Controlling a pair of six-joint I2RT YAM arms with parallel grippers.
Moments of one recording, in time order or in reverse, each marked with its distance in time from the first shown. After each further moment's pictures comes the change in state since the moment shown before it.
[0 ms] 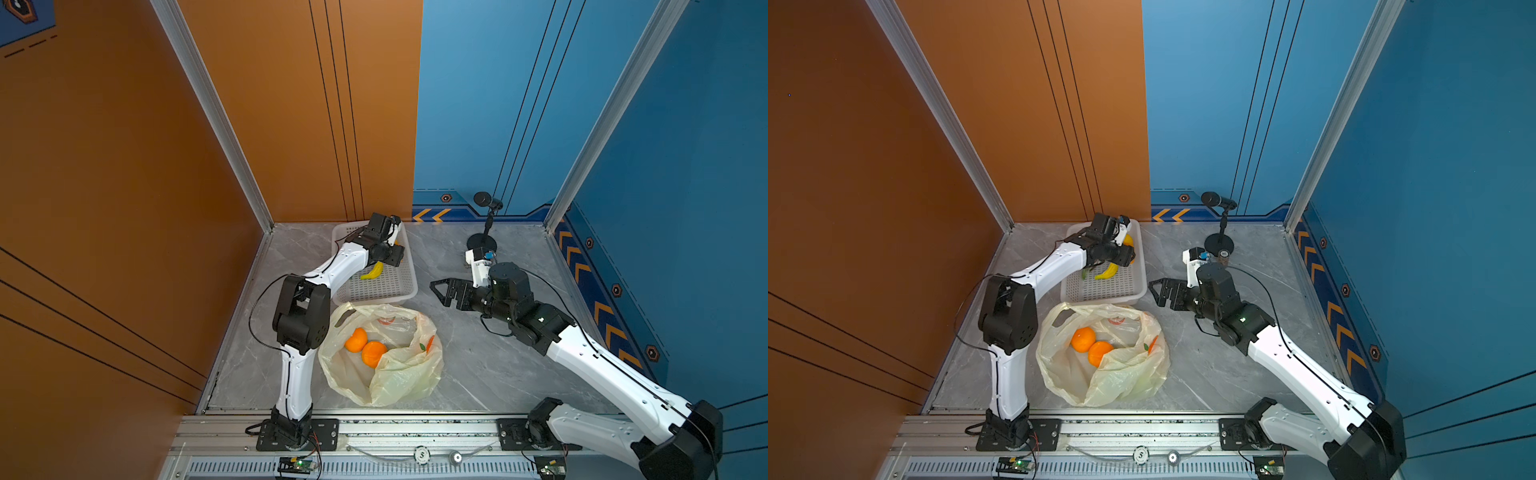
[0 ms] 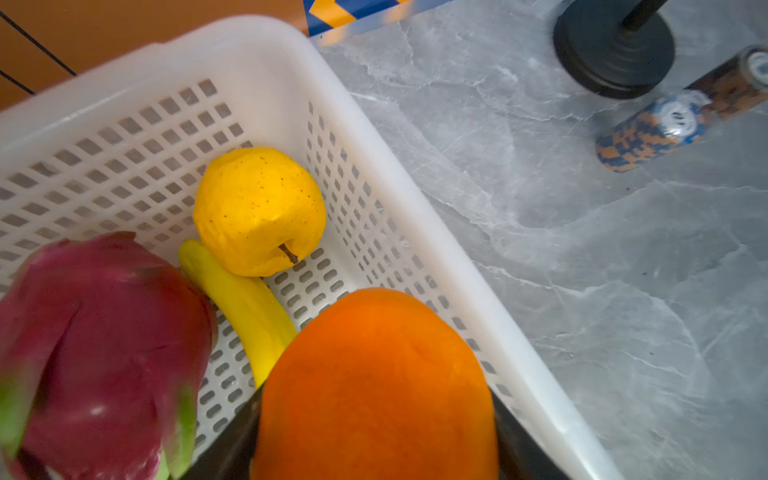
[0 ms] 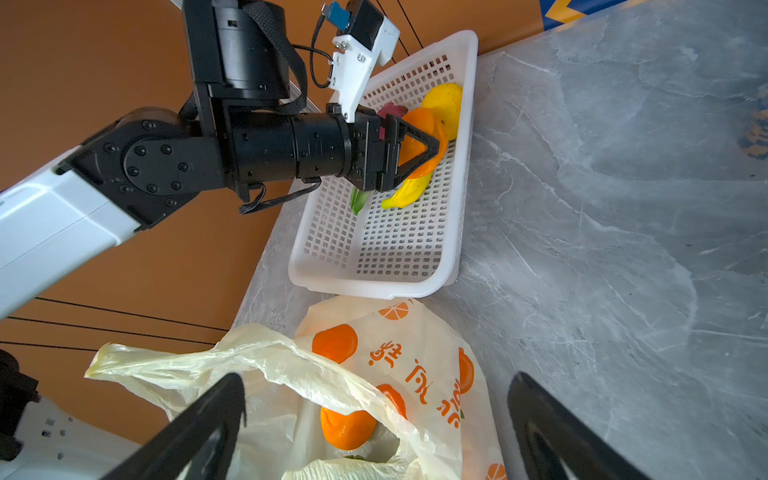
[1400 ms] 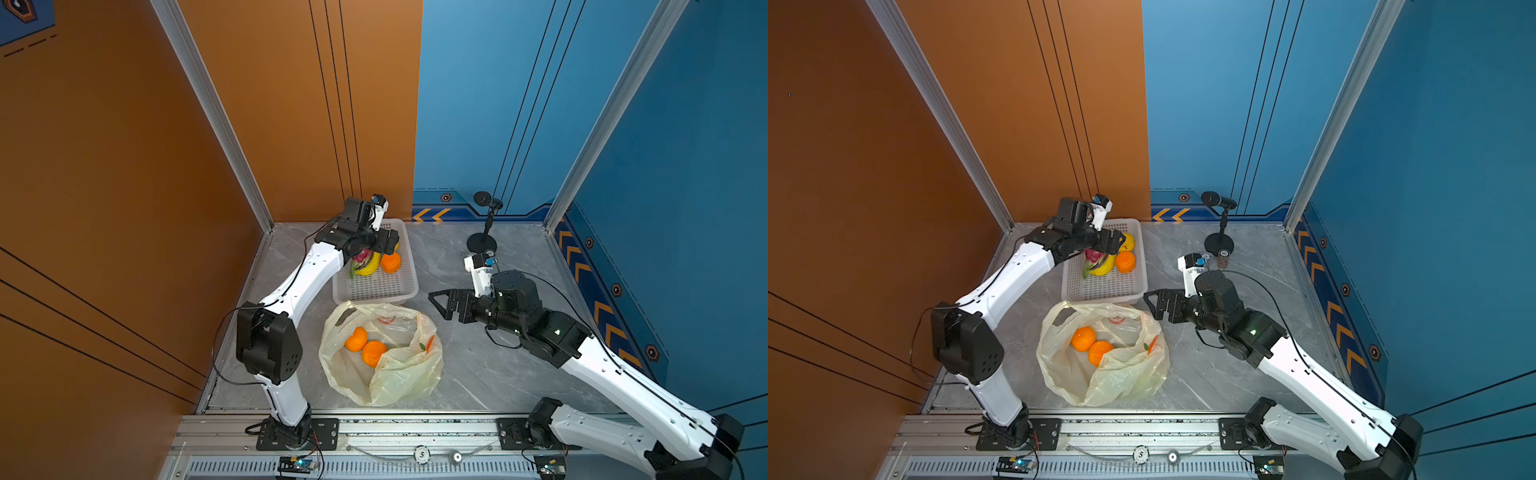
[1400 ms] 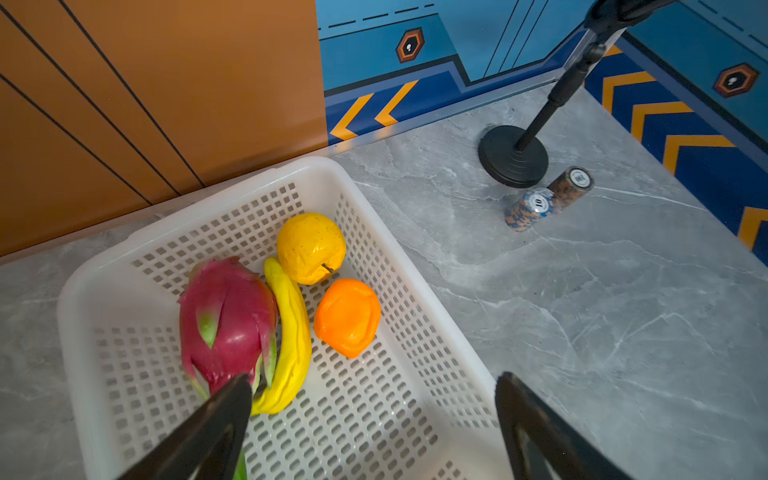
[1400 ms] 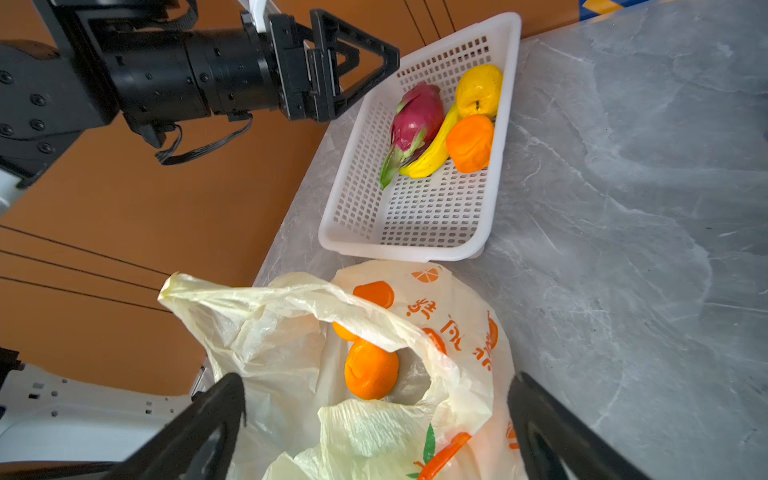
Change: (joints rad) left arm 0.020 -0.408 -0.140 -0.037 0.060 -0.032; right arm 0.177 -0.114 0.053 -0.154 0.097 0.007
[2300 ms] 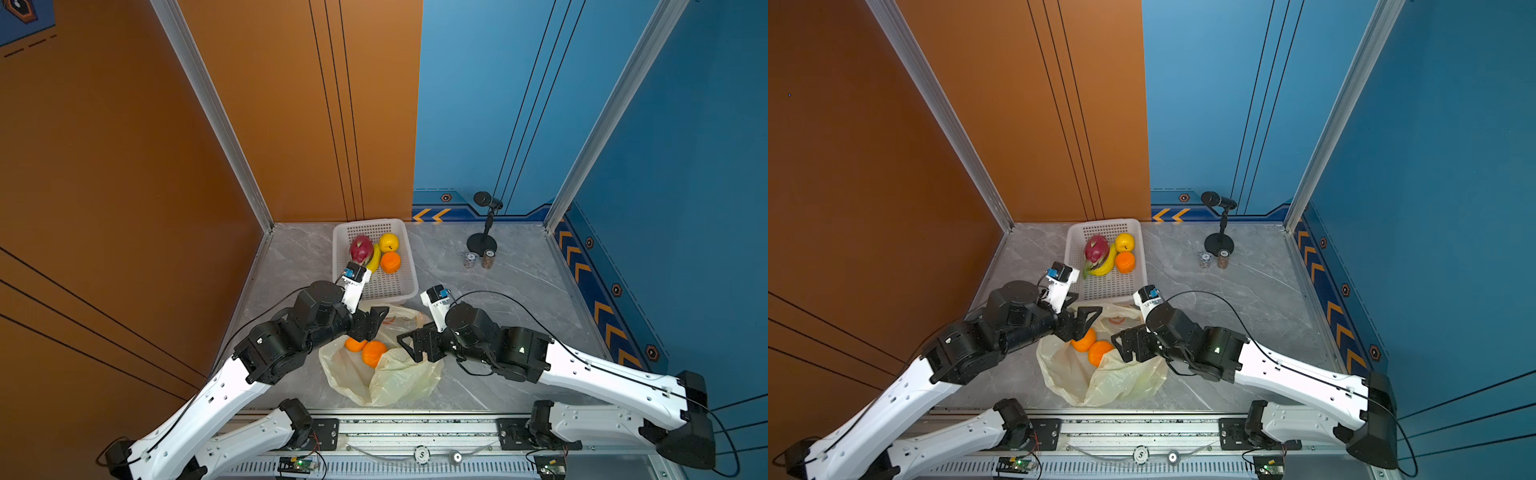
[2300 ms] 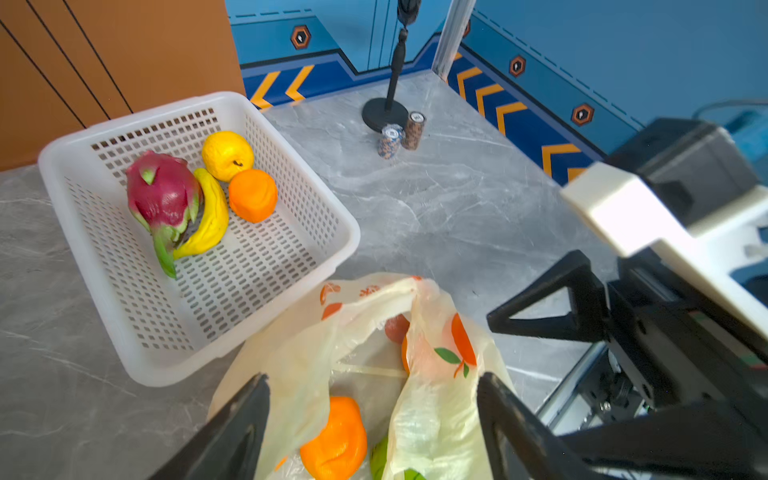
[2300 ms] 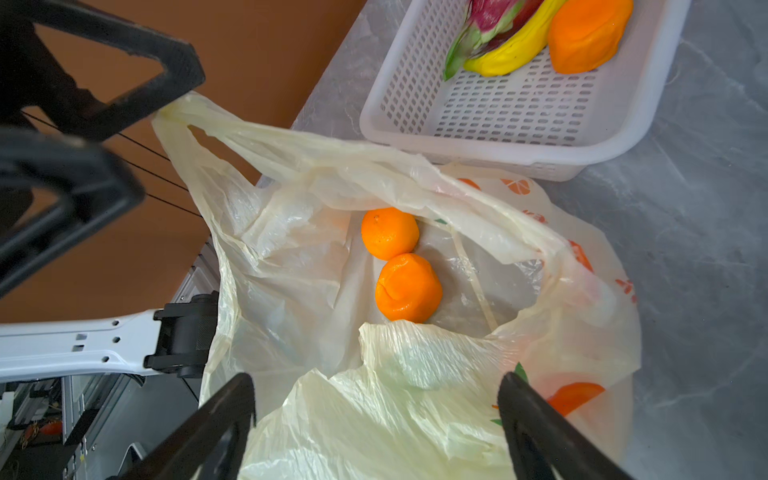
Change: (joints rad) left arm -0.449 -0.860 -0.542 -0.228 -0.220 -0.256; right arm 0.359 0.169 0.000 0.002 0.157 0.031
